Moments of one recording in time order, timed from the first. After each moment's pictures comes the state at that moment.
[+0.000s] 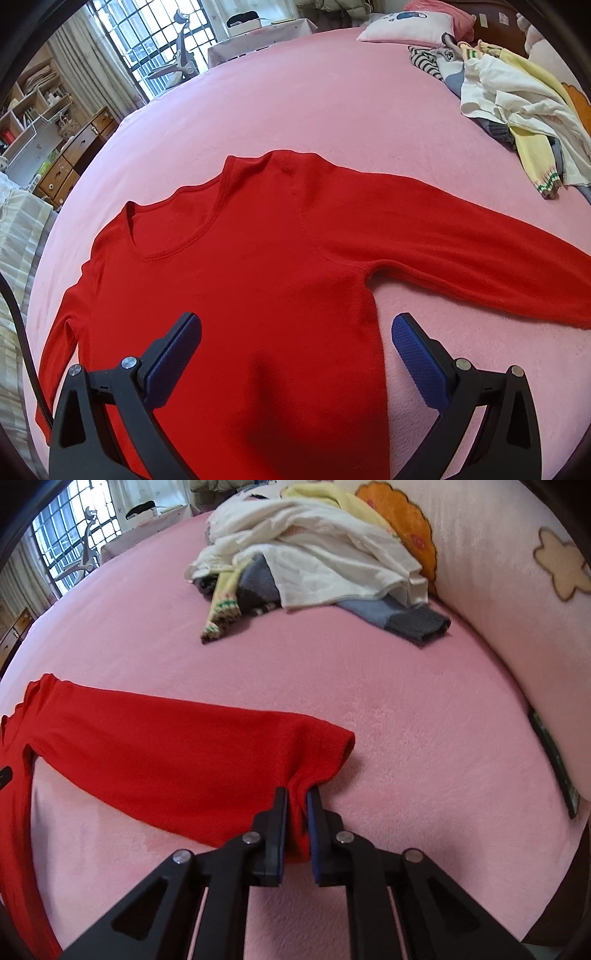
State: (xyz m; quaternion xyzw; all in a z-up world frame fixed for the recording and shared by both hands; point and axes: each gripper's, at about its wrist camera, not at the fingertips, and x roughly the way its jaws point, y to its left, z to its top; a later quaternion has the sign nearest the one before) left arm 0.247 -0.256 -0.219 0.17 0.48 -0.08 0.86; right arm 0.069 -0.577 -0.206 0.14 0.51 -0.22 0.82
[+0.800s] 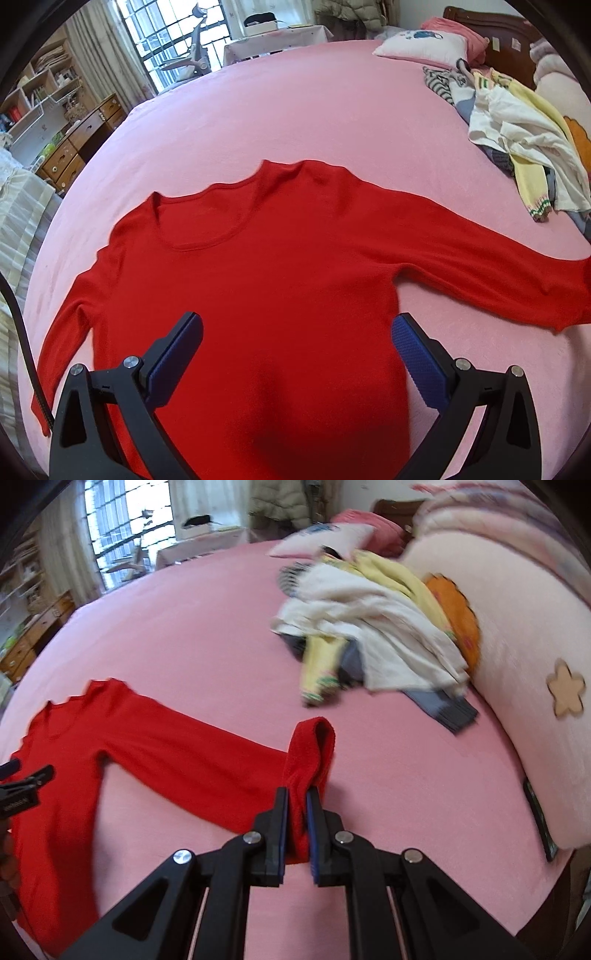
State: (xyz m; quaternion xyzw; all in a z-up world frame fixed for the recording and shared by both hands) left arm 0.239 -0.206 -0.180 0.13 0.48 -0.07 0.86; right arm 0.101 -0.486 -0.122 0.07 0.46 -0.16 0.87
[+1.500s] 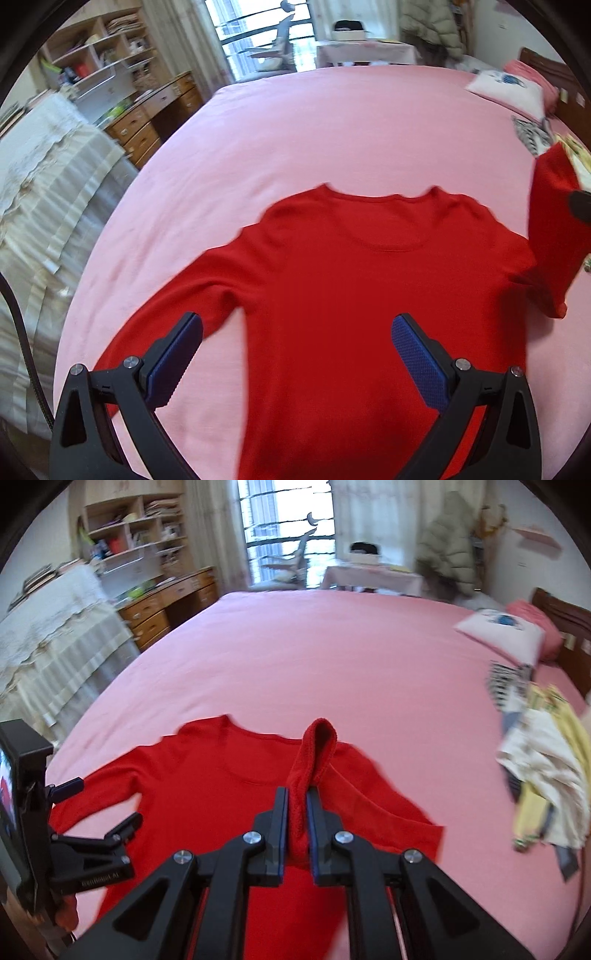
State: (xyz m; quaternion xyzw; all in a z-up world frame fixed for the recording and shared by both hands) left arm 0.251 0.005 -0.117 0.09 0.47 0.04 0.88; right arm 0.251 -0.205 -0.042 0.00 0.42 0.08 0.90
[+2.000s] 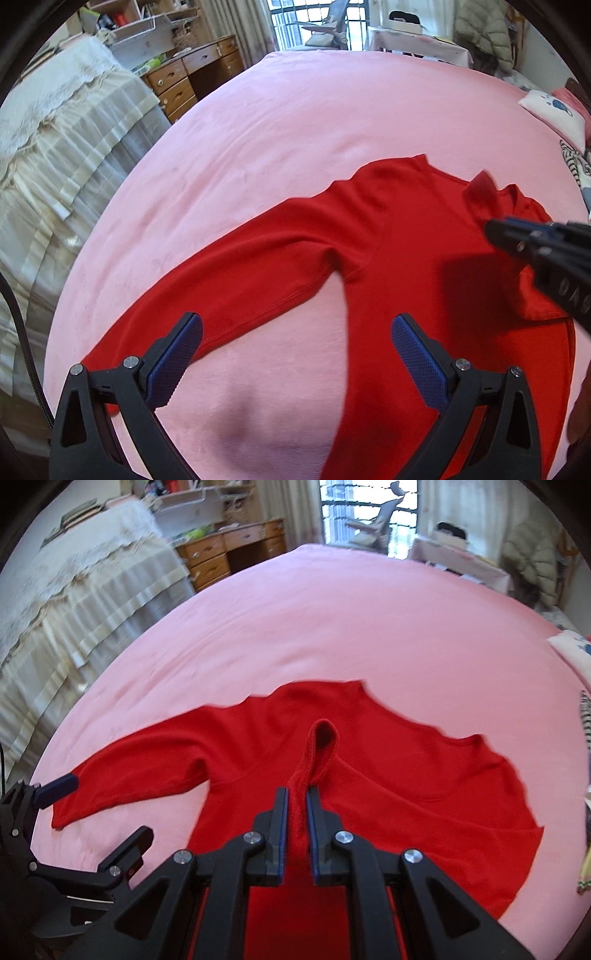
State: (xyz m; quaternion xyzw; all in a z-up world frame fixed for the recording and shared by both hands) left arm 0.250 0.123 -0.167 0.03 0.50 0.09 0.86; right arm 0.301 -0.033 -0.125 -0.06 0.48 0.18 0.86
